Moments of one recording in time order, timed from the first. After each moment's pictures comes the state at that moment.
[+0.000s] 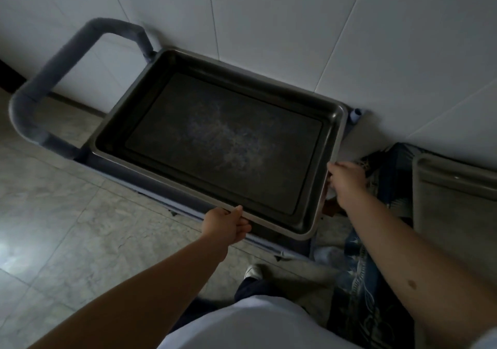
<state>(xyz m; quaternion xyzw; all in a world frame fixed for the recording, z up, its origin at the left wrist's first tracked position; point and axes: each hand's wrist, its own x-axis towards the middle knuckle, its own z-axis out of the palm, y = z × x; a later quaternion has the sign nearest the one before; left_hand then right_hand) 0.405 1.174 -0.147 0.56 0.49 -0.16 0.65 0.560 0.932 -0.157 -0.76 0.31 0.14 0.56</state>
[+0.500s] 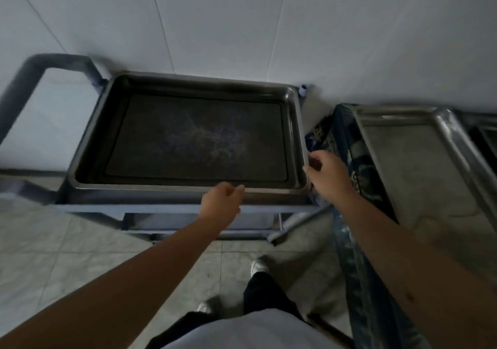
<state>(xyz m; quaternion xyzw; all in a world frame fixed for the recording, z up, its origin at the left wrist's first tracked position) 0.395 1.241 -0.112 0.84 0.12 -0.25 0.46 0.415 0.977 -0.109 -0.94 0.16 0.02 0.31</state>
